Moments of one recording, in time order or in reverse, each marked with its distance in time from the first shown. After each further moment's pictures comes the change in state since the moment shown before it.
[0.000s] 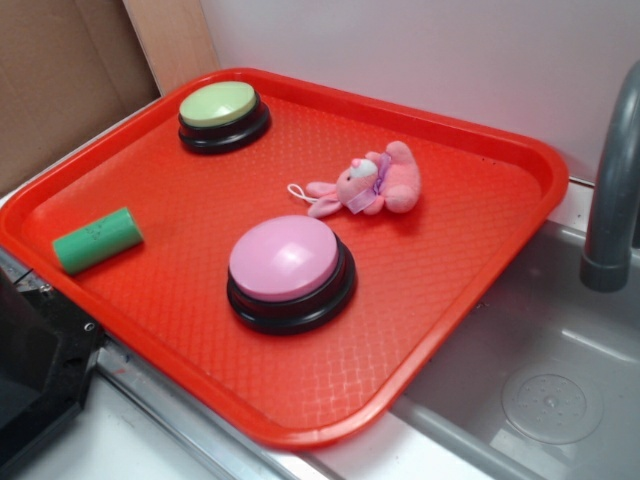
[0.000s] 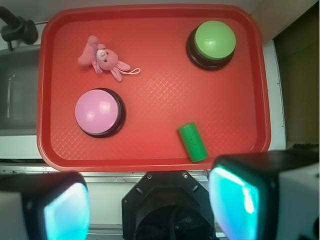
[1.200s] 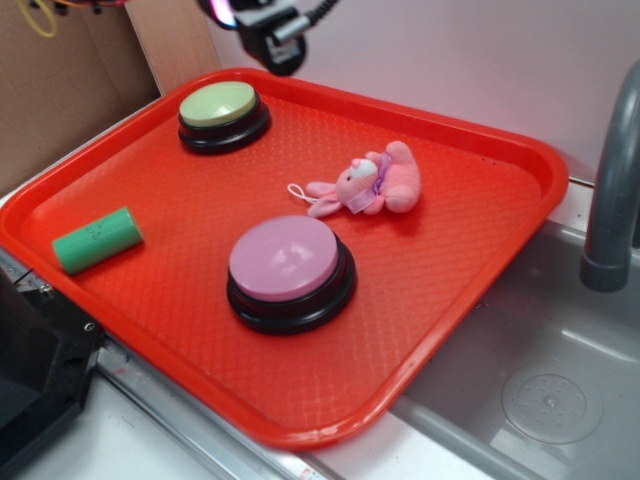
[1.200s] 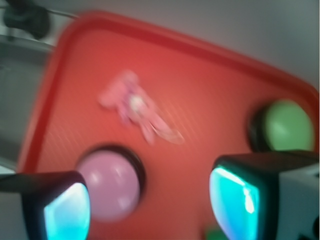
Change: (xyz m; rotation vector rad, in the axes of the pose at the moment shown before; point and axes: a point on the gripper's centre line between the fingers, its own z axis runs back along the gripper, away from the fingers) arm 0.112 -0.054 -0.105 -0.016 -0.006 -0.366
